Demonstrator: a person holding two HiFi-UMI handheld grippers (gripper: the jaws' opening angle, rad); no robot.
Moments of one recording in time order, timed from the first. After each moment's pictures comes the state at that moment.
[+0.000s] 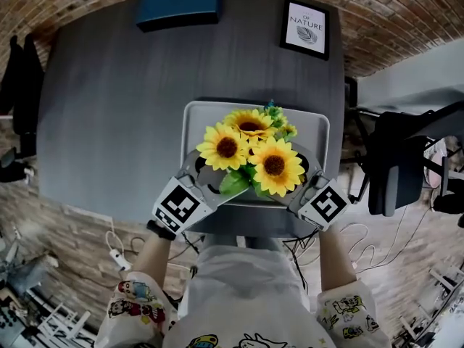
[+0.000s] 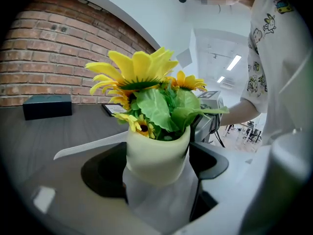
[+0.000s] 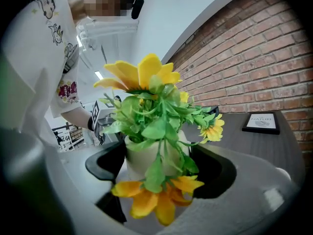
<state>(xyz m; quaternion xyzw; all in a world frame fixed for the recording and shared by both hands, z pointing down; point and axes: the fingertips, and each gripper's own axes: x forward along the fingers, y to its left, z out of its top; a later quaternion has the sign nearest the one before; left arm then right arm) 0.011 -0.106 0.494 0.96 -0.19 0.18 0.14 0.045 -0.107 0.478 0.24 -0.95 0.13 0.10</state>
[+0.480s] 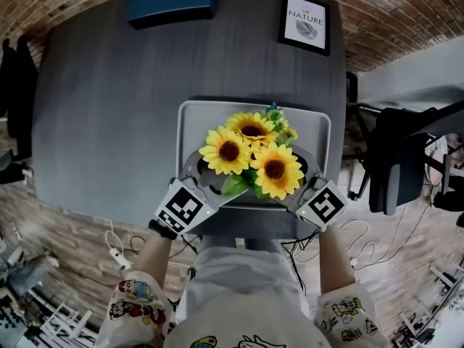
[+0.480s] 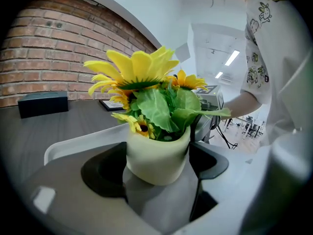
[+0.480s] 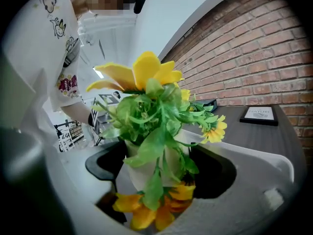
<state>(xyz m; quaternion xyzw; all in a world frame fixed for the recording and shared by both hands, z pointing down) 0.019 -0.104 0.521 0.96 -0.17 0.20 0.13 0.051 -0.105 0.505 0.25 -0.95 0.14 0.13</state>
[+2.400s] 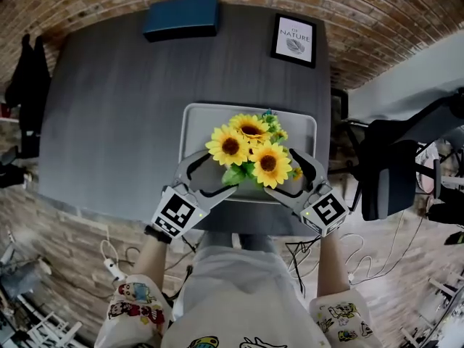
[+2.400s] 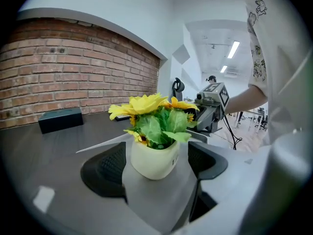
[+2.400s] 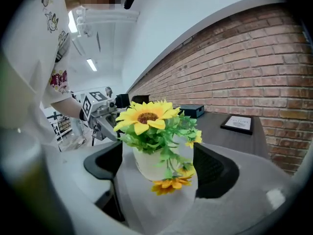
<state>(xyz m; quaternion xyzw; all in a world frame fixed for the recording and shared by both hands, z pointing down) -0.004 -0.082 0.496 0.95 -0.24 0.20 0.08 0.096 -0.079 0.488 0.31 -0.93 0.11 0.16</state>
